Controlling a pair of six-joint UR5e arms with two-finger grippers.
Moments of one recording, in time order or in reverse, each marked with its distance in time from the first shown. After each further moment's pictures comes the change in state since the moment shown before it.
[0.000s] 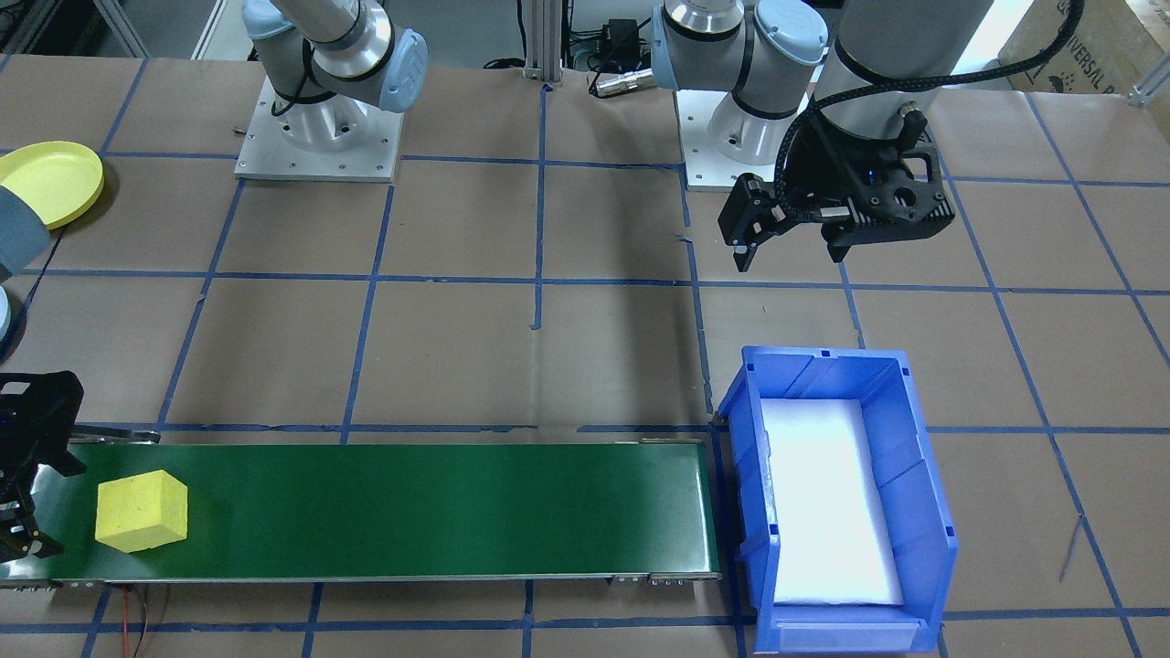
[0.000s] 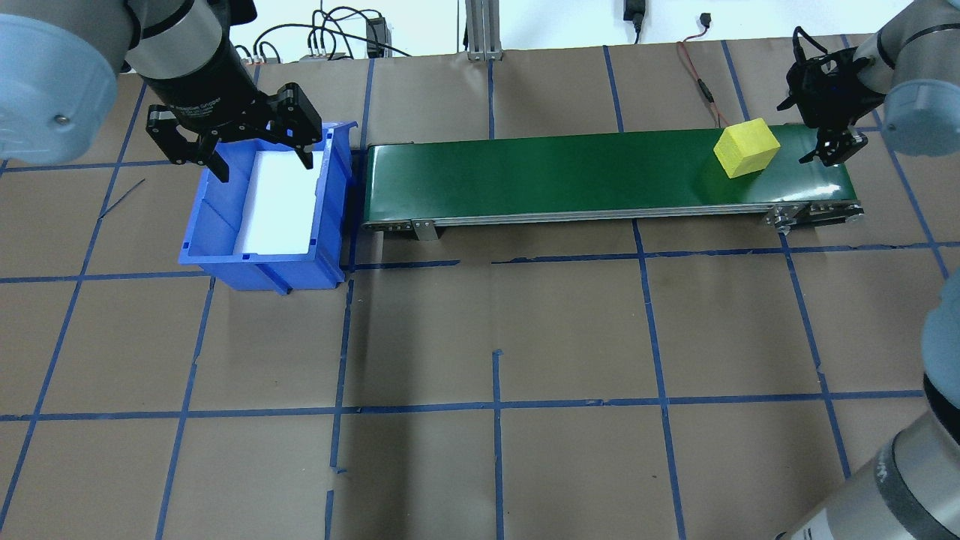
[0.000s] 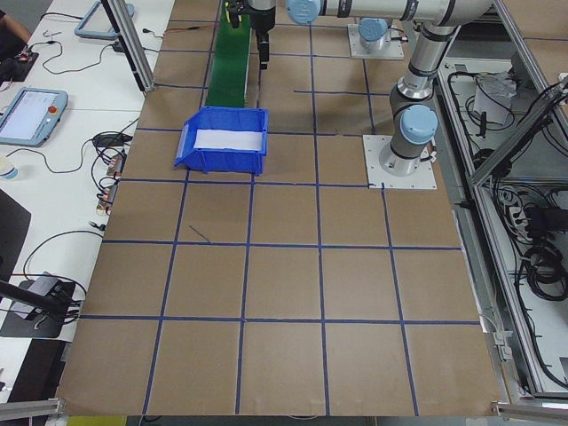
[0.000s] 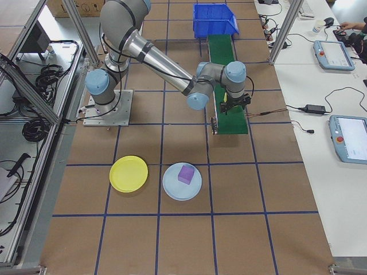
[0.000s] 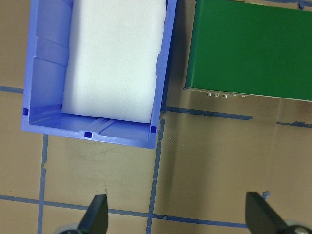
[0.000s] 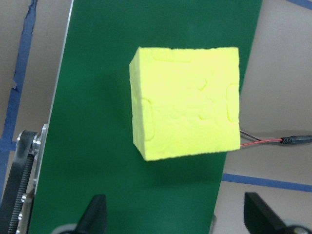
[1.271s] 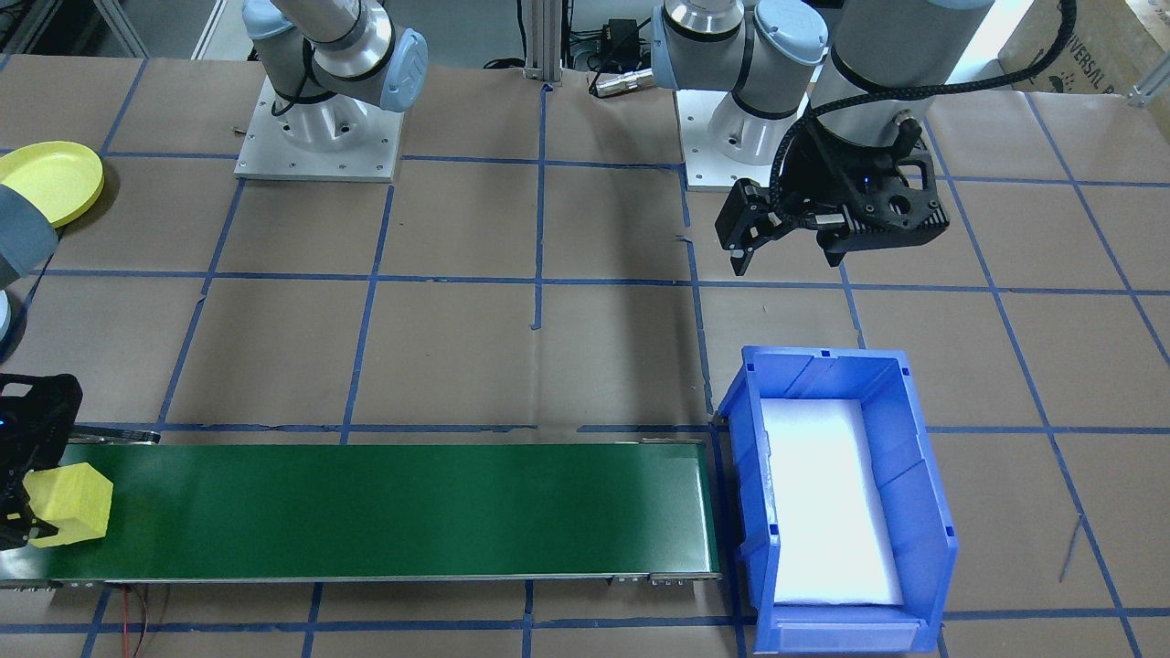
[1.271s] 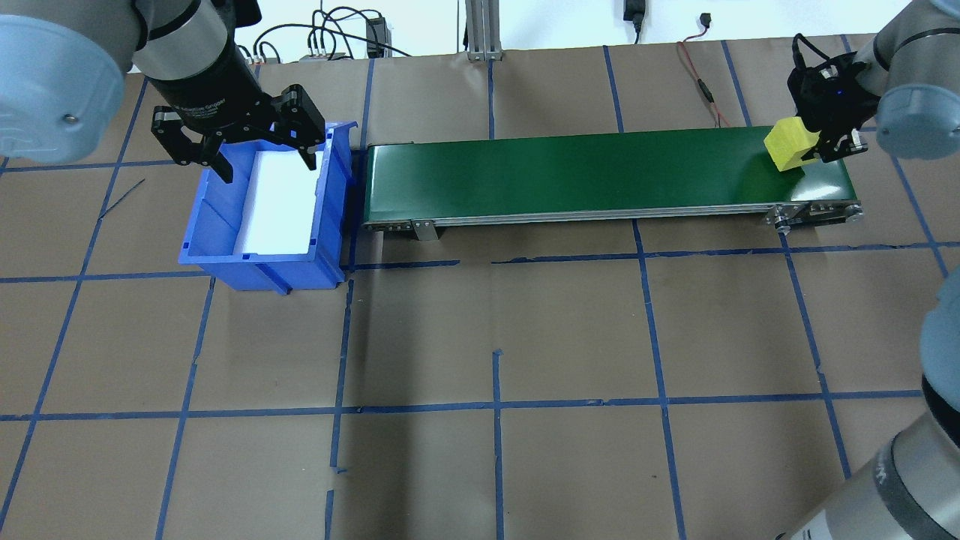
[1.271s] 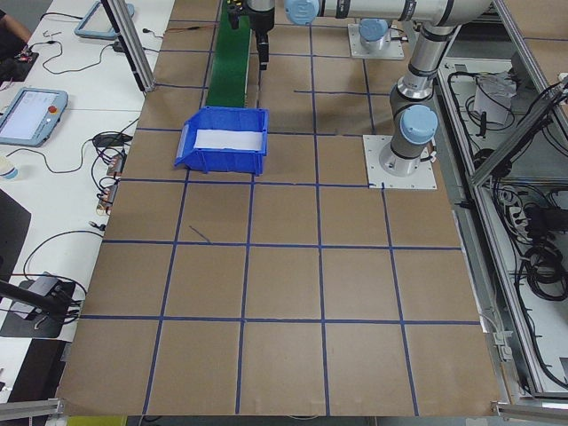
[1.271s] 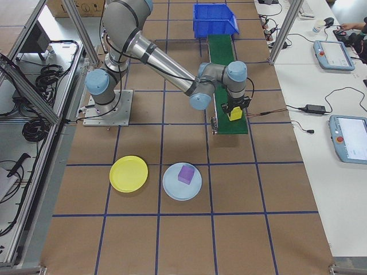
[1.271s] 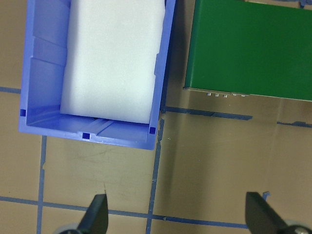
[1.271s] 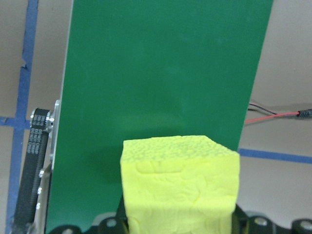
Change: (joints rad) left arm -0.004 -0.008 0.000 0.002 -0.002 0.000; right arm -0.006 -0.023 0.017 -0.022 -0.098 0.039
